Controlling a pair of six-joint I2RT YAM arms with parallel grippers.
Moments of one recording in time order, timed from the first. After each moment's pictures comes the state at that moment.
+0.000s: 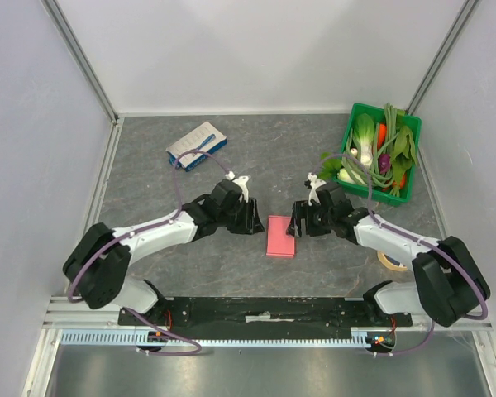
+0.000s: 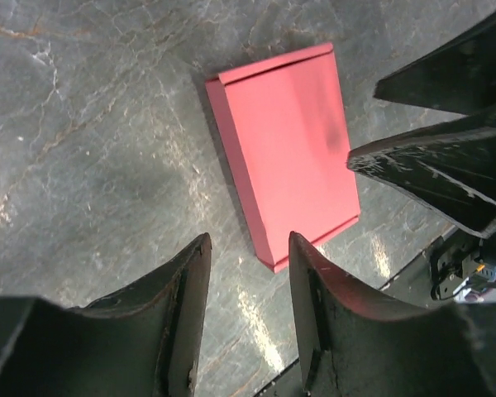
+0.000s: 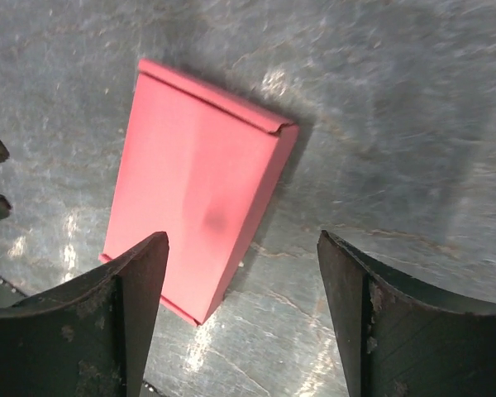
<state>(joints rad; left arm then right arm) -0.76 1.48 0.83 -0.14 0.16 -0.61 0.50 1.31 0.65 -0.21 -0.20 0.40</state>
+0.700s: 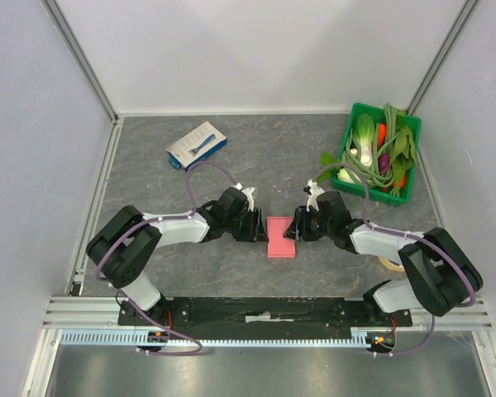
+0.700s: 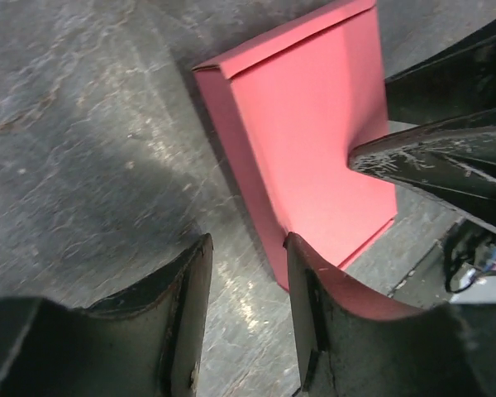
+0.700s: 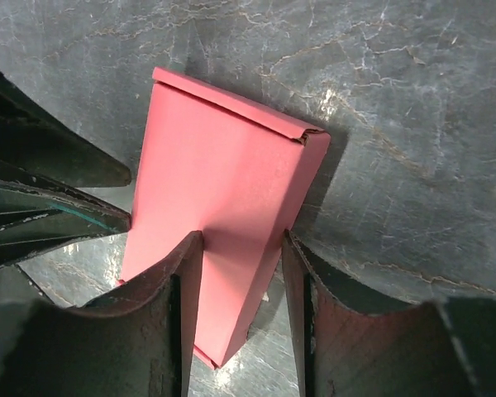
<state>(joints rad) -0.76 1.62 0.74 0.04 0.28 -0.63 0.51 1.40 0.48 0.15 -0.33 0.49</state>
